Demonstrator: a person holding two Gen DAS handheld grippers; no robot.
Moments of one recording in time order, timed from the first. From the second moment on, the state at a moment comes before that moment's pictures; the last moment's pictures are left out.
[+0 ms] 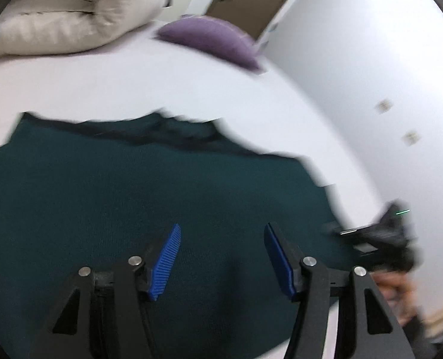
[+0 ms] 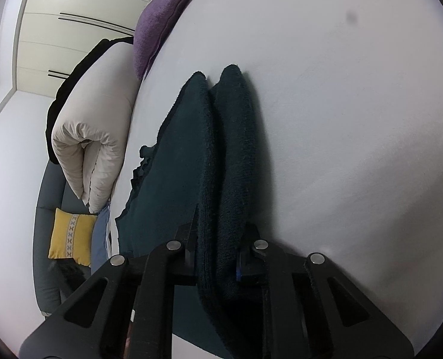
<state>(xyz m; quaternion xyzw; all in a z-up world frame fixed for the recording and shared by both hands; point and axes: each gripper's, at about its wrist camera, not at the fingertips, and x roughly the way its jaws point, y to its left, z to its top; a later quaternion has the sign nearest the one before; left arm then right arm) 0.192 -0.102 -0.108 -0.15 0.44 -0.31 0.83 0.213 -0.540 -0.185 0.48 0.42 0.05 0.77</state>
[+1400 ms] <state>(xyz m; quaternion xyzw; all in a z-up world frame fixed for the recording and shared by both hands) 0.242 -0.010 -0.164 -0.44 0.47 -0.34 0.68 0.268 -0.221 -0.089 -0.05 0.46 0.14 0.87</state>
